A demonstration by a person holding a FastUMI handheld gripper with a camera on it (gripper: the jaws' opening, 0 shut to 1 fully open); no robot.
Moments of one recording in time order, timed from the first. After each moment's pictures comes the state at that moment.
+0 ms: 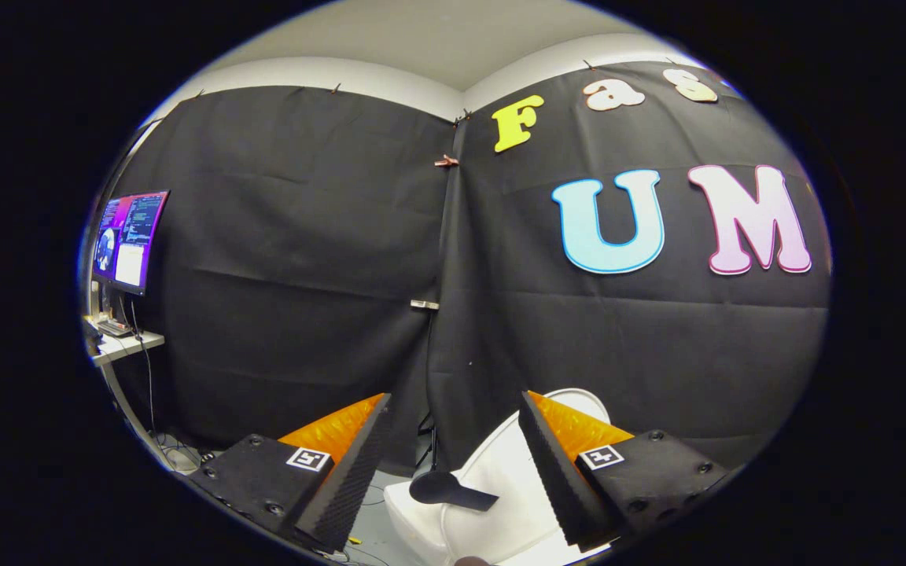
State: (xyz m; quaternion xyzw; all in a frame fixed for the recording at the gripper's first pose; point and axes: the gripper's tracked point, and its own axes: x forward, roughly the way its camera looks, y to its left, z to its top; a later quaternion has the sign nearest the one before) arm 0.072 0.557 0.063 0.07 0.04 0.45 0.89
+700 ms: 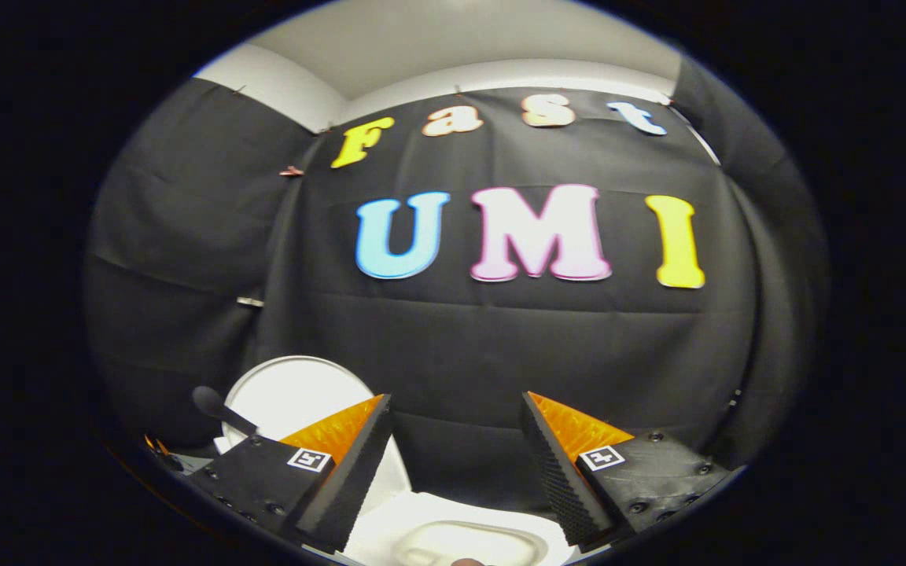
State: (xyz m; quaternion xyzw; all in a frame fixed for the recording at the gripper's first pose) arm 0.145 0.232 0.018 0.05 0.02 0.14 0.99
